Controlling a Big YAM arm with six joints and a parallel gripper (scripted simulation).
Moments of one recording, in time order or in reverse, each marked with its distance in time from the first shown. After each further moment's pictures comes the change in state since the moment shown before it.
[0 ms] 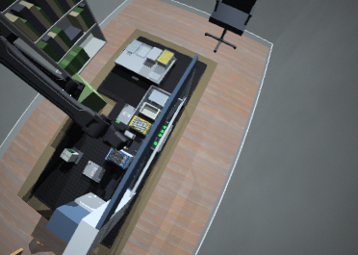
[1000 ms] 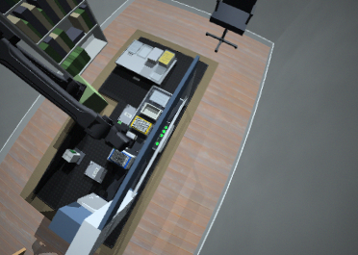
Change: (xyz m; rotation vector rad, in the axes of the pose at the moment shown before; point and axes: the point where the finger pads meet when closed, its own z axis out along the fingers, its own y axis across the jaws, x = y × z) arm -0.002 0.000 0.000 0.000 -0.001 0.000
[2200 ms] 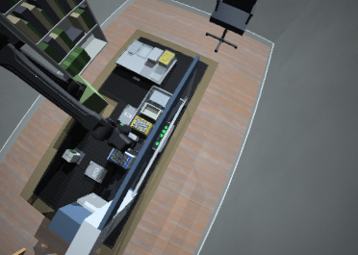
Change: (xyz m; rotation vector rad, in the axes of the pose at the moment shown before) arm -0.006 -0.002 0.022 0.003 -0.013 0.002
